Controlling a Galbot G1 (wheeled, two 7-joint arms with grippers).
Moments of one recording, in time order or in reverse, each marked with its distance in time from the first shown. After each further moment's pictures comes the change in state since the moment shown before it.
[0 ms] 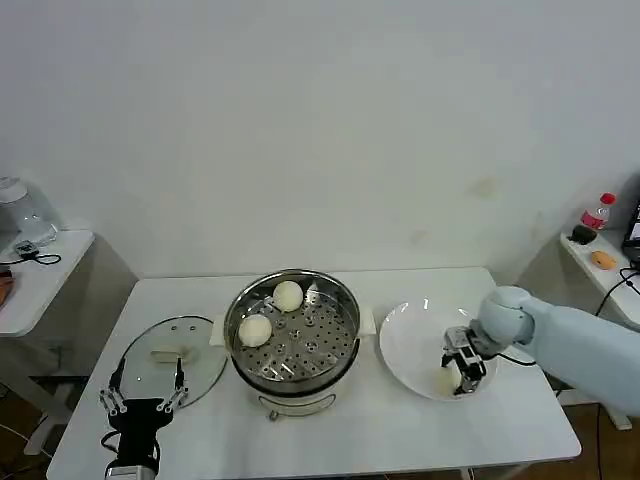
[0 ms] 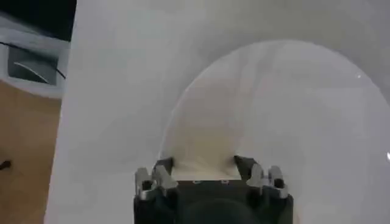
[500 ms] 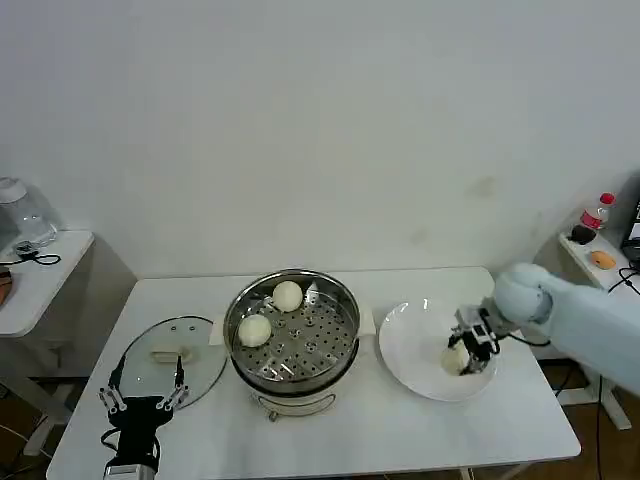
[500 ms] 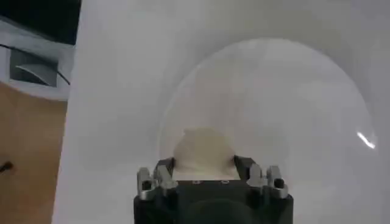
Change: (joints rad) left arm -0.004 0.010 -0.001 -0.003 -0.009 -0.001 -0.001; right arm 0.162 -0.025 -0.014 0.008 0.069 0.026 -0.032
